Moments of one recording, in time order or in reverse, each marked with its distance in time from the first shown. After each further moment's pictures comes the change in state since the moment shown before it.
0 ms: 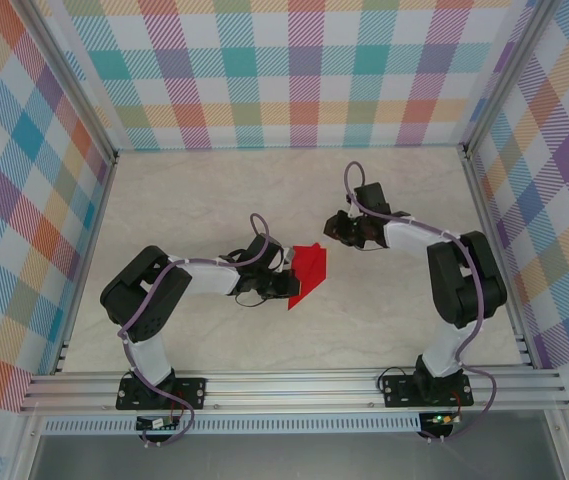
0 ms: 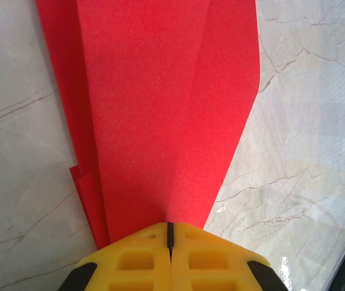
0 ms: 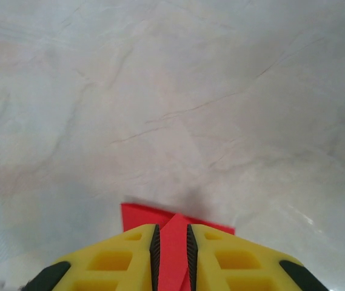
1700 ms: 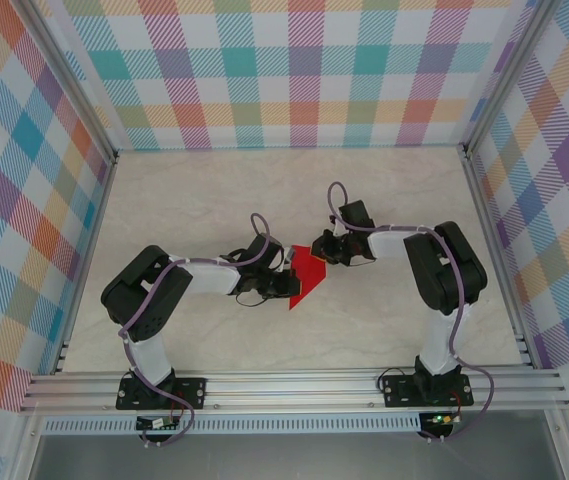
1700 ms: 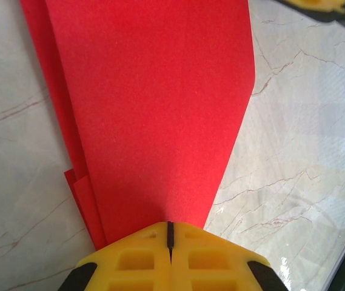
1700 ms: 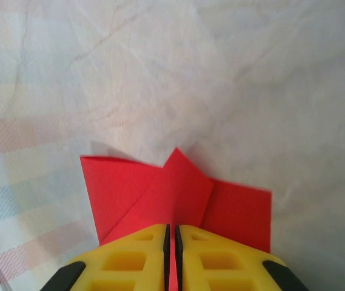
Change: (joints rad) left arm 0.000 0.003 0.003 0.003 0.001 0.000; right arm 0.050 0.154 -0.041 0.121 -0.092 0.049
